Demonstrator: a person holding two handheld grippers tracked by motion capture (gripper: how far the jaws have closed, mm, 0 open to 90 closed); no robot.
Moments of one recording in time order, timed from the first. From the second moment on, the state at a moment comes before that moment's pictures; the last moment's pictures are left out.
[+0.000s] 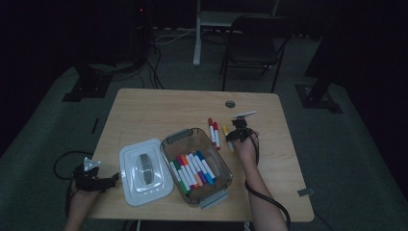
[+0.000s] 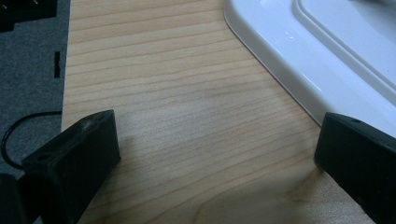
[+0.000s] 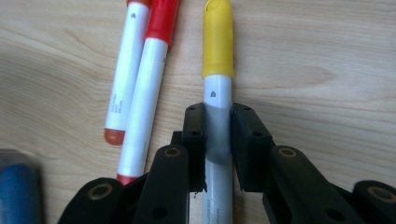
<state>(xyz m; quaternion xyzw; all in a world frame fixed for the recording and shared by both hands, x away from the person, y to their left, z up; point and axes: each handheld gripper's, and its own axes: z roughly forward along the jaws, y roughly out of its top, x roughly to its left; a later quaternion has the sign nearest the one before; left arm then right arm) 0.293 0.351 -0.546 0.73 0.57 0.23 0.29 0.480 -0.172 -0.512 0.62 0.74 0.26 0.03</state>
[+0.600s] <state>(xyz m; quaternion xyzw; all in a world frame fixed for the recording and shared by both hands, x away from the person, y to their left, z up) 0.293 0.351 -0.546 0.73 0.57 0.23 0.29 0.435 -0.208 -0.452 0.59 0.72 0.35 0.04</state>
